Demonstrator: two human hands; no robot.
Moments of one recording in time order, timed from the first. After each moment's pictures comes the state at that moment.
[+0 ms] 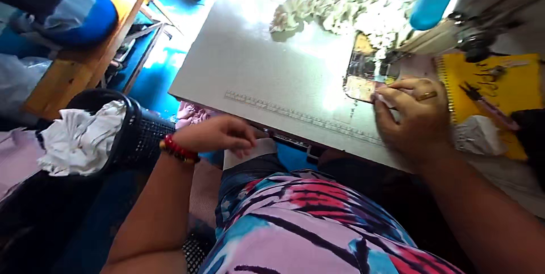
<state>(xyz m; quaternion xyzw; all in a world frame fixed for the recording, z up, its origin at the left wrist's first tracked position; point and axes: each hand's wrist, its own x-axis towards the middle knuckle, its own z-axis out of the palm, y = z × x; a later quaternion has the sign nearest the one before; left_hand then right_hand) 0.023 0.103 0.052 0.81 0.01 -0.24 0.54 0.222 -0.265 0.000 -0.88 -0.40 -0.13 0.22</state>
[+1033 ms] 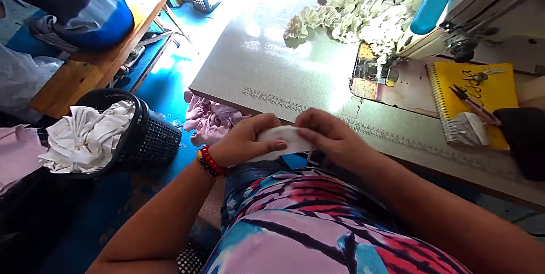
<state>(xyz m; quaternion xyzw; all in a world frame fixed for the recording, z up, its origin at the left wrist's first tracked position) -0.015 0.065 0.060 0.79 -0.08 -0.02 0.60 0.105 -0.152 0.053 -0.63 -0.45 0.28 0.57</state>
